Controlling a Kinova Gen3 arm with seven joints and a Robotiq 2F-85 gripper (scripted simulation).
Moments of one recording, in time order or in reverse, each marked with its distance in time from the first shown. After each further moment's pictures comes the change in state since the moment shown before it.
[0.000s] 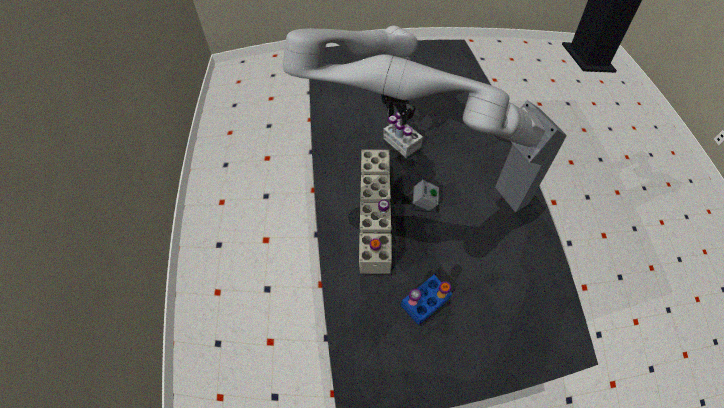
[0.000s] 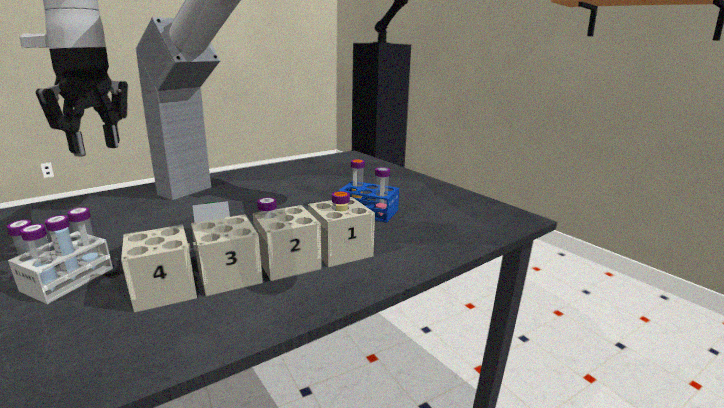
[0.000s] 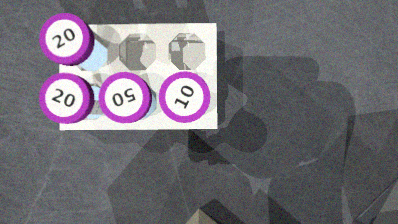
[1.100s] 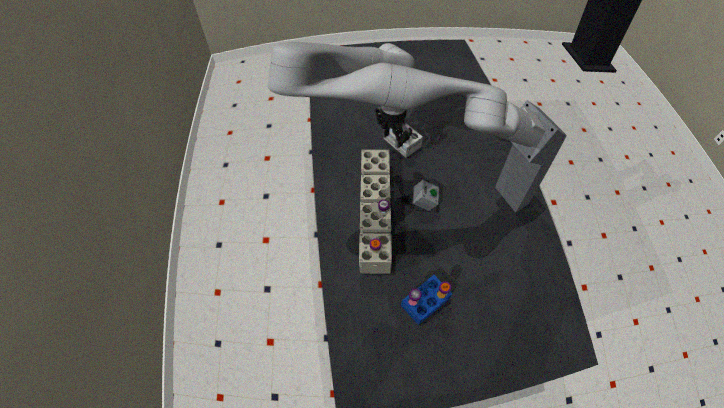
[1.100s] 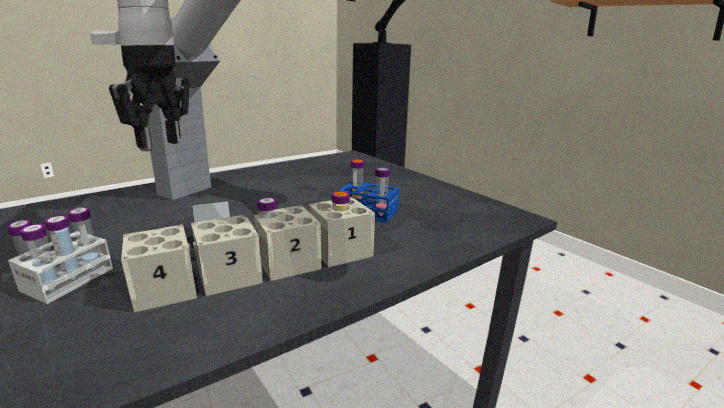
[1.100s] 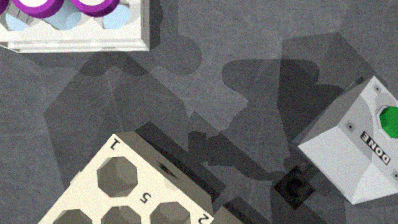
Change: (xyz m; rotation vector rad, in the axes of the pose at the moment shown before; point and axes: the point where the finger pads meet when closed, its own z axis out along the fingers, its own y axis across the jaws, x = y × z) arm -0.076 0.061 -0.001 0.000 0.007 0.003
